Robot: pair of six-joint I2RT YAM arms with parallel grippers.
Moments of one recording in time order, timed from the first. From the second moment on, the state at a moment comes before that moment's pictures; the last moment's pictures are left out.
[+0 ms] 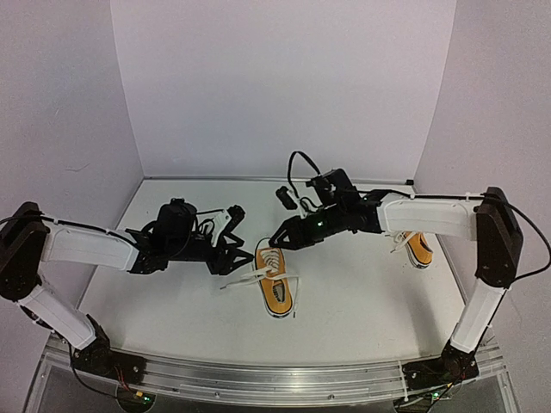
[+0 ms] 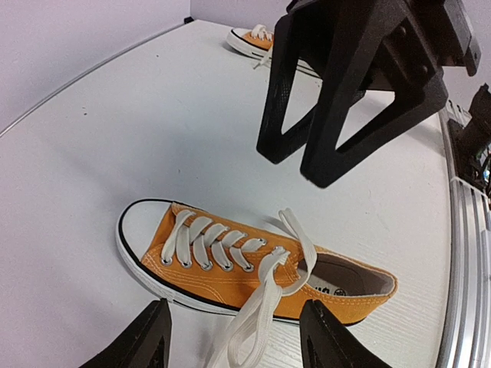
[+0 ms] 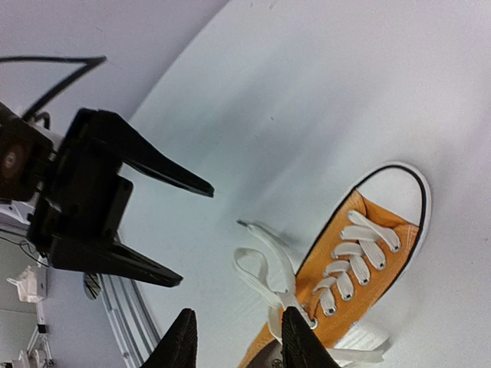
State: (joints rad) left arm -0.76 1.46 0.71 0.31 0.35 0.07; right arm 0.78 1.79 1.31 -0.22 -0.48 0.34
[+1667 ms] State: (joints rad) left arm -0.76 1.68 0.77 0.28 0.47 0.09; right arm 0.82 2.01 1.46 -0.43 -0.44 0.14
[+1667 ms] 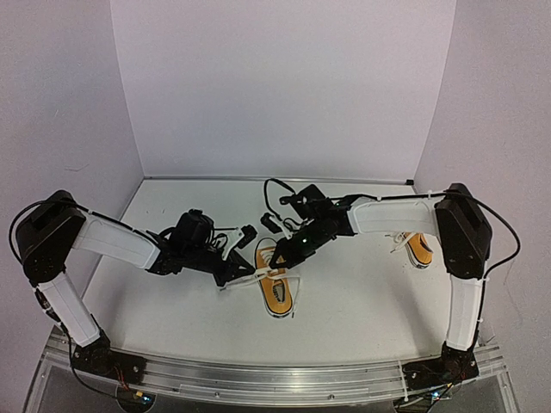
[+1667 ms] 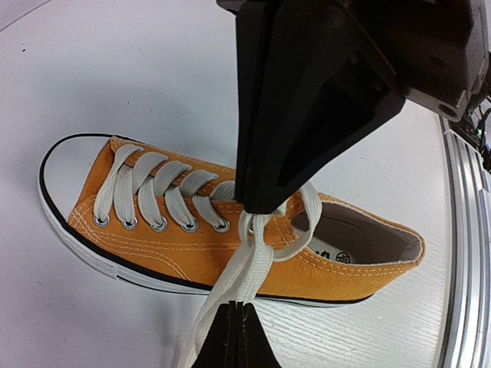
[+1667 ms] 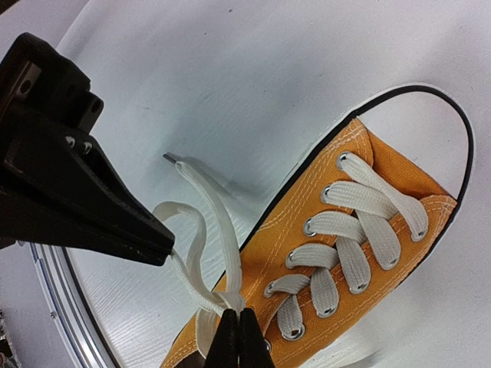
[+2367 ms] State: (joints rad) left arm -0.75 1.69 0.79 0.22 0.47 0.13; right arm 0.77 1.86 1.20 -0.20 -0.44 0.31
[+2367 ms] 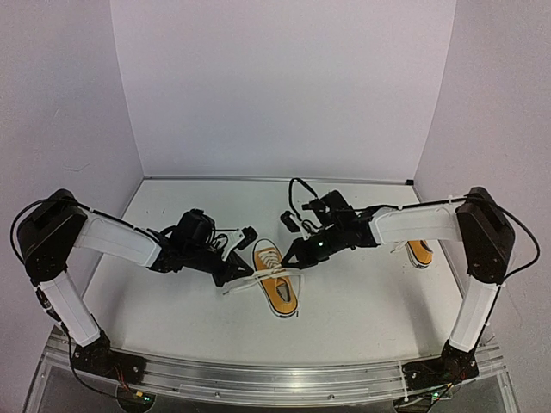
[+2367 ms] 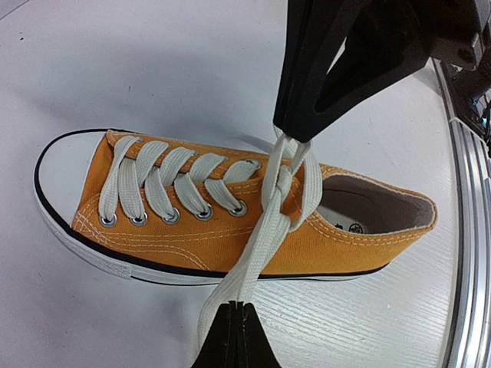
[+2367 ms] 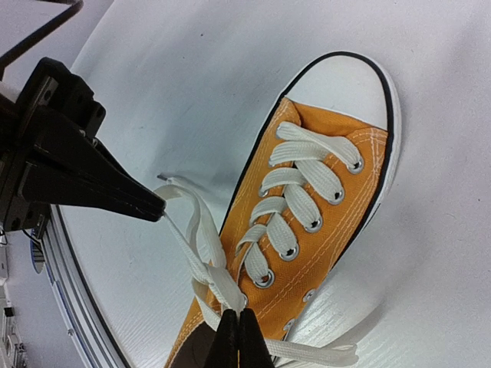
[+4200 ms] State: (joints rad) left arm -0.91 1.79 0.94 0.16 0.31 0.64; right arm 0.76 1.86 1.13 0.00 -0.52 0.47
